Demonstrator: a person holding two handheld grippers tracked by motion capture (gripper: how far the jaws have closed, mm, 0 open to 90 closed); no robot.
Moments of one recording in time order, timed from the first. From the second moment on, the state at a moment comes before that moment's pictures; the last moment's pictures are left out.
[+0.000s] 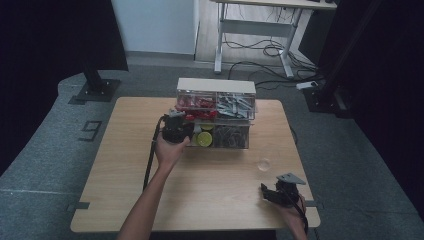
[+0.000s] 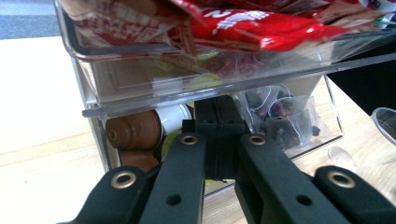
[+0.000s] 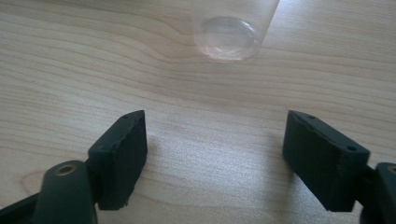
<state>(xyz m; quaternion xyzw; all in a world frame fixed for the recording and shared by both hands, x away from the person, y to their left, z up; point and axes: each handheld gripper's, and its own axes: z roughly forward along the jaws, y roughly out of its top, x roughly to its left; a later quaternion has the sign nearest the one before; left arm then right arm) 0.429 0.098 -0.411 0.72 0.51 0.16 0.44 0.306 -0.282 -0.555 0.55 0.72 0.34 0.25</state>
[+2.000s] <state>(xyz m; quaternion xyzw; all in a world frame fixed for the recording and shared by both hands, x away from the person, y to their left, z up) 0.429 0.094 -0.408 0.73 0.49 0.15 0.45 0.345 -0.209 -0.464 0.46 0.72 0.47 0.23</state>
